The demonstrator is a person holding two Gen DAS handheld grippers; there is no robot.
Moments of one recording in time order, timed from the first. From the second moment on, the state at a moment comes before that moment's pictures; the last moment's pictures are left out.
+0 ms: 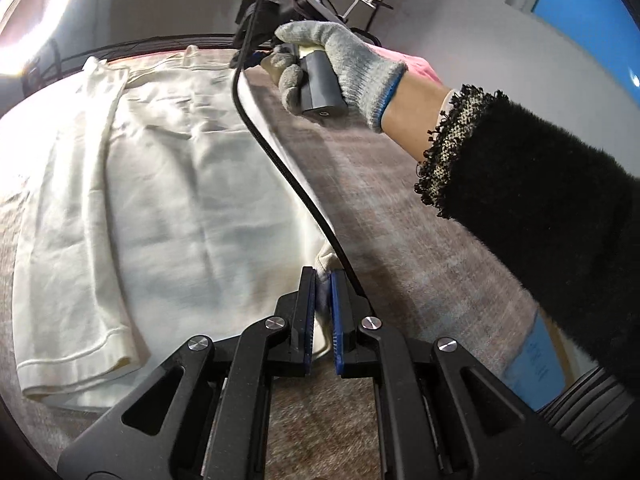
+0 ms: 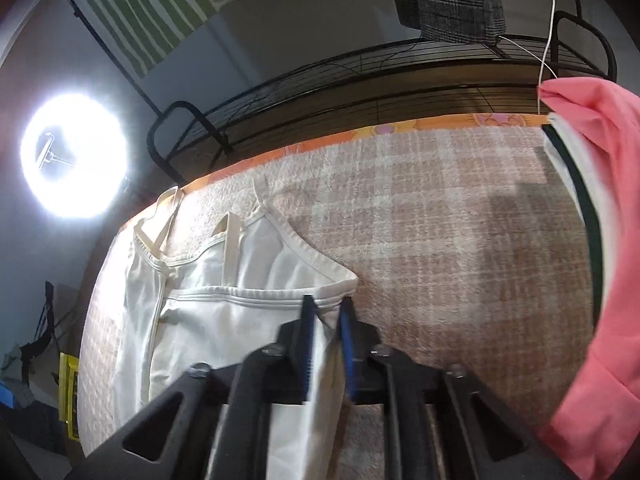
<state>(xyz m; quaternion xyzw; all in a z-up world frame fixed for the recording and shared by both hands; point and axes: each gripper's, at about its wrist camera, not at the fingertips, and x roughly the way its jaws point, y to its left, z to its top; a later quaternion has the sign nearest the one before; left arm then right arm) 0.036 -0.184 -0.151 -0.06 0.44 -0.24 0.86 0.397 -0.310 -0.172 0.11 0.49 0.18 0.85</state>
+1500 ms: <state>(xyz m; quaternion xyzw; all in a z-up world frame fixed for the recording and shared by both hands) -0.021 -0.040 -0.137 -0.10 0.44 -0.15 0.88 0.296 -0.218 -0.071 0.06 0.44 0.24 0.86</state>
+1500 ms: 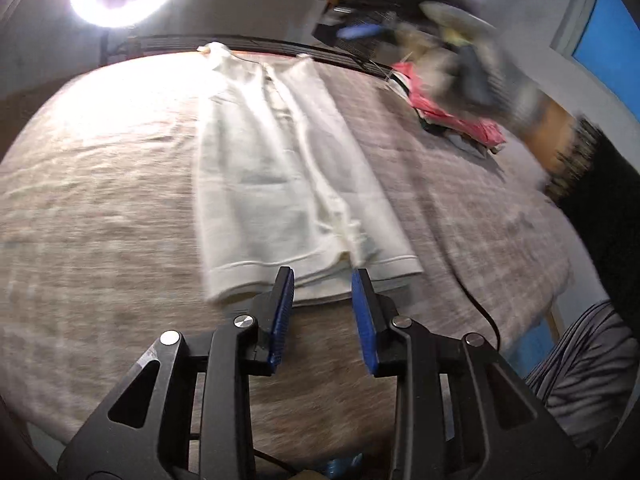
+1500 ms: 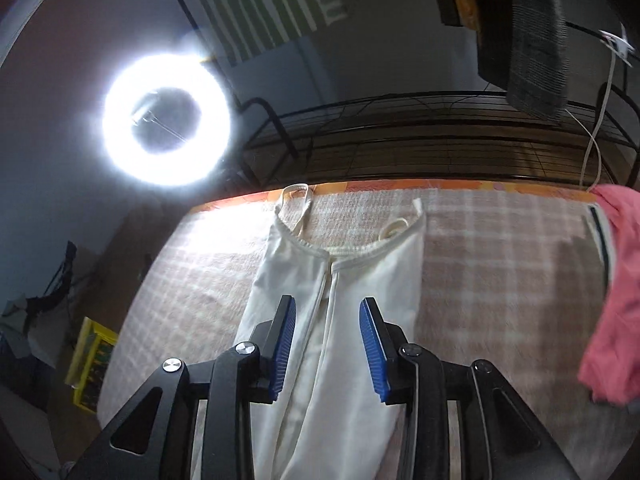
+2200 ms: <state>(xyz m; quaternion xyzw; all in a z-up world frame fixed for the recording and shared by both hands) 0.020 0.010 -0.167 -0.16 0.51 -0.08 0.84 0.073 -0.274 -0.177 0.09 0.55 0.25 0.79</state>
